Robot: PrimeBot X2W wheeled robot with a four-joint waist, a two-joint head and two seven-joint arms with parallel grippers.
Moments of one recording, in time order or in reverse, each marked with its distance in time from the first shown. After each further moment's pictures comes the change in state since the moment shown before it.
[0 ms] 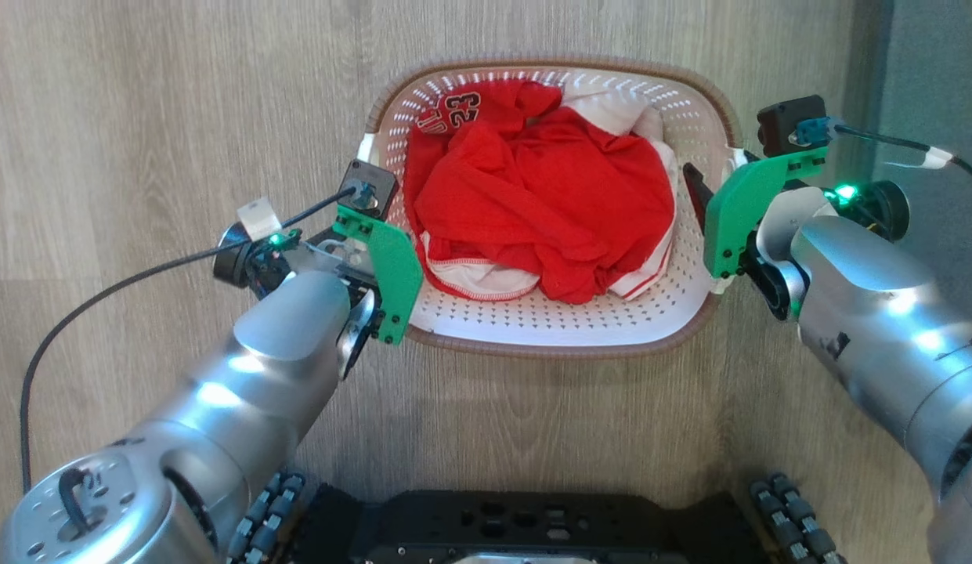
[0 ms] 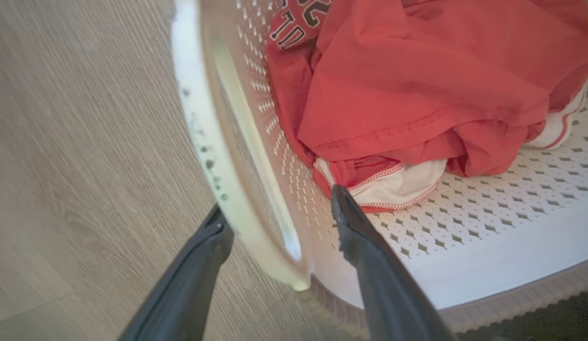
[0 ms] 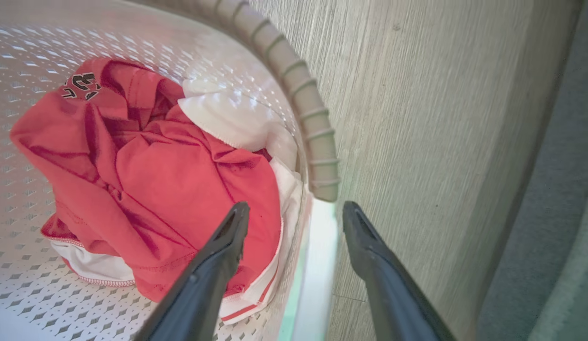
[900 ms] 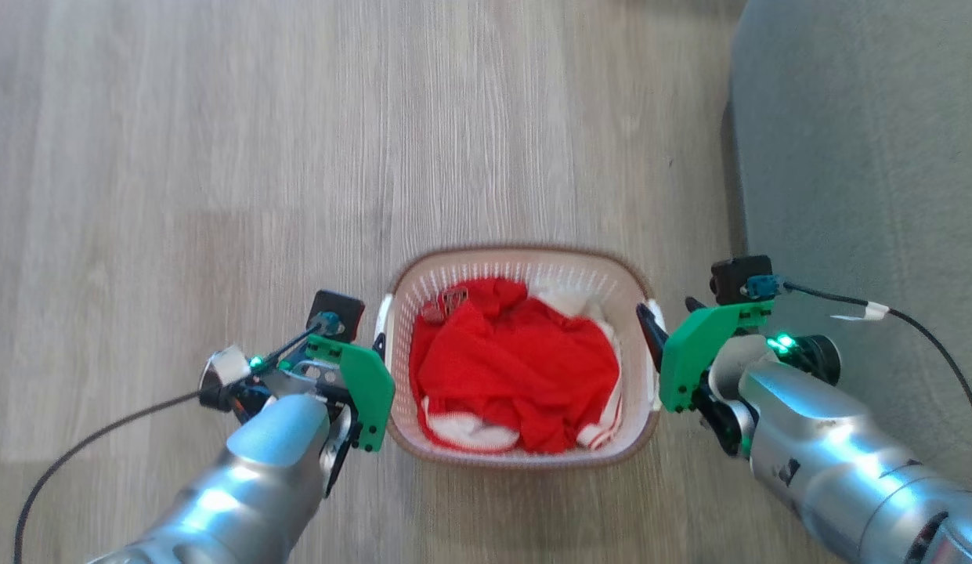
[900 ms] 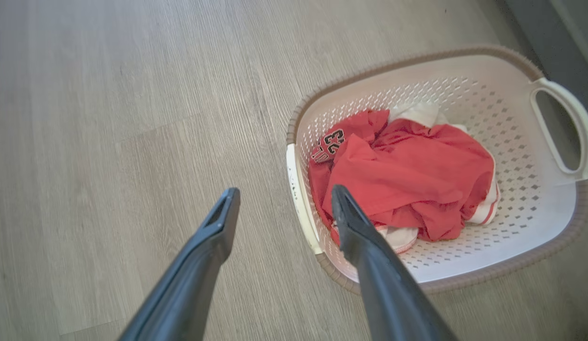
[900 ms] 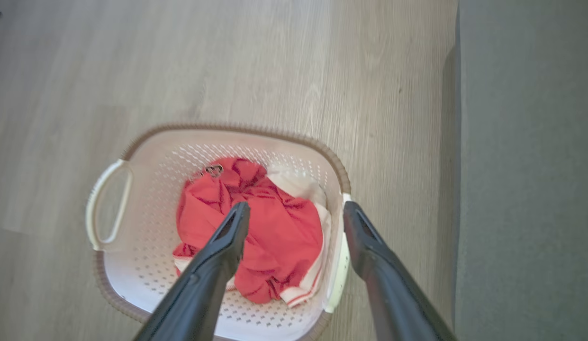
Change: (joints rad) left arm 0.224 -0.001 0.030 0.098 -0.007 0.007 -0.218; right arm 0.268 0.067 -0.024 -0.018 0.058 0.000 -0.096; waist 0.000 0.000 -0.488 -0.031
